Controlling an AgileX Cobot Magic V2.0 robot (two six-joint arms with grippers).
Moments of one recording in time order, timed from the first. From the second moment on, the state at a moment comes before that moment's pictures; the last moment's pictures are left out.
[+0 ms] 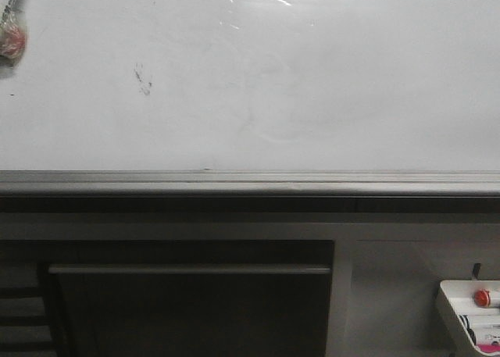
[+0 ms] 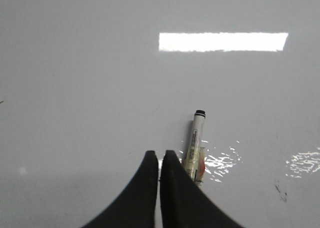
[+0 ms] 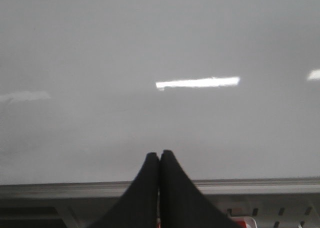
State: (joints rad) left arm -0.09 0.16 -0.41 -0.17 0.26 0.12; right arm 0.02 0.25 -0.45 -0.02 0.52 0.10
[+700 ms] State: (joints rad) left arm -0.09 0.40 -0.53 -0.16 0.43 0.12; right arm 0.02 0.47 -0.59 0.00 0.67 0.07
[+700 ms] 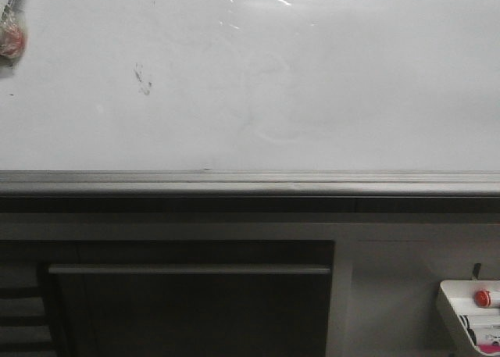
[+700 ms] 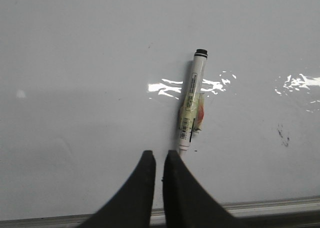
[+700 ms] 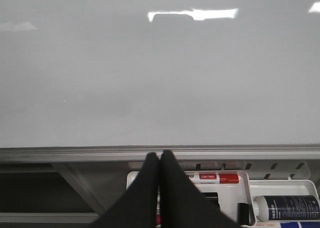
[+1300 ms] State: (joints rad) left arm -0.22 0.56 -0.62 -0.13 0.53 0.18; right arm 0.02 0.47 -0.59 0.14 0.67 -0.01
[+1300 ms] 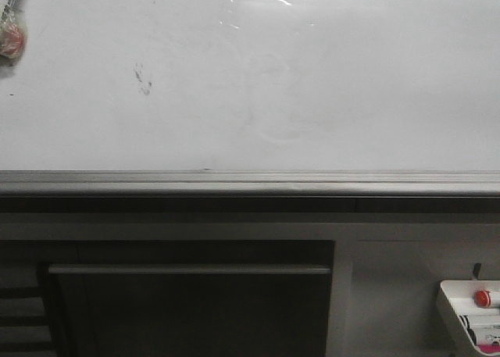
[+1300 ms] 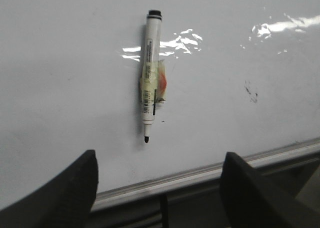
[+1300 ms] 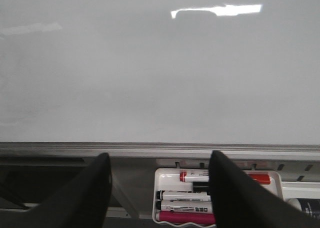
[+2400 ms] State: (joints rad) left arm -0.22 1.29 -0.94 -0.08 0.53 0.18; right arm 0.02 0.47 -0.59 0.16 0.68 -0.02
